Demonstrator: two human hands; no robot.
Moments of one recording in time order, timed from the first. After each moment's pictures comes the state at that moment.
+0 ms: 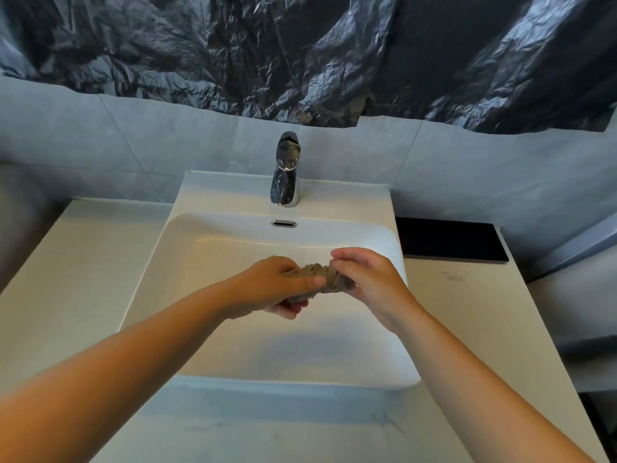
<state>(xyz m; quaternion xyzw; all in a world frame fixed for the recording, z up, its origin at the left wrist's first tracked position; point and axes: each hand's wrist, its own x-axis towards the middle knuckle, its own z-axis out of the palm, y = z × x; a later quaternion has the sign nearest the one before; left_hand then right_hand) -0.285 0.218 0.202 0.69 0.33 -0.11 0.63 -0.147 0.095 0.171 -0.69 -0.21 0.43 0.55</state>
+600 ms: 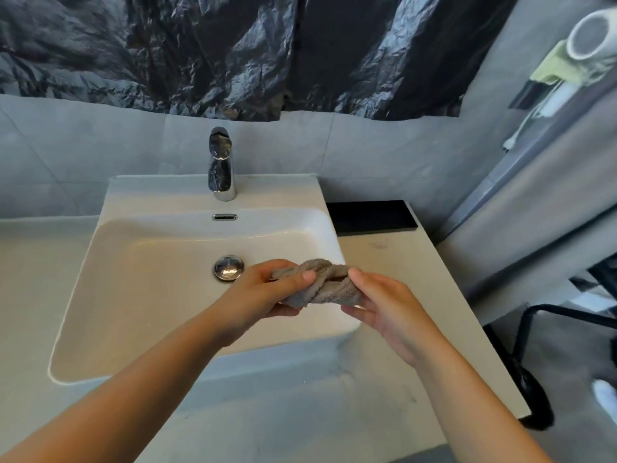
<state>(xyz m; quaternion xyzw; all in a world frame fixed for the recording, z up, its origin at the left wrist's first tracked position) -0.307 0.138 0.206 0.62 0.21 -0.01 0.76 -0.201 -0.040 0.220 -0.66 -0.11 0.39 0.63</state>
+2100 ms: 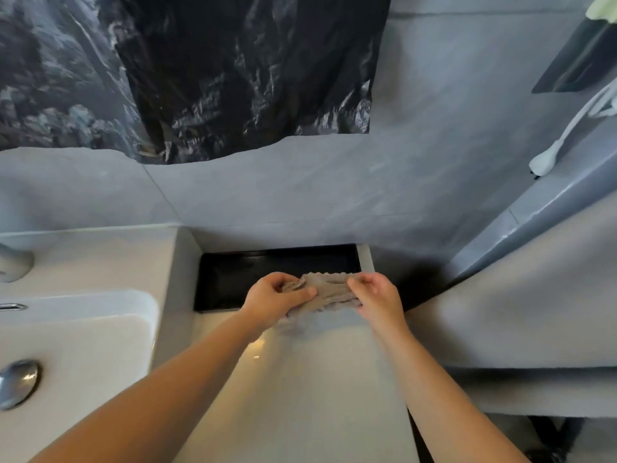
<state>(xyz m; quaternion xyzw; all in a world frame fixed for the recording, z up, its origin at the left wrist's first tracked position) 0.133 0.069 0.068 0.67 0.46 -0.02 0.58 0.254 -0.070 0.036 -0.74 -0.05 0.32 0.58</state>
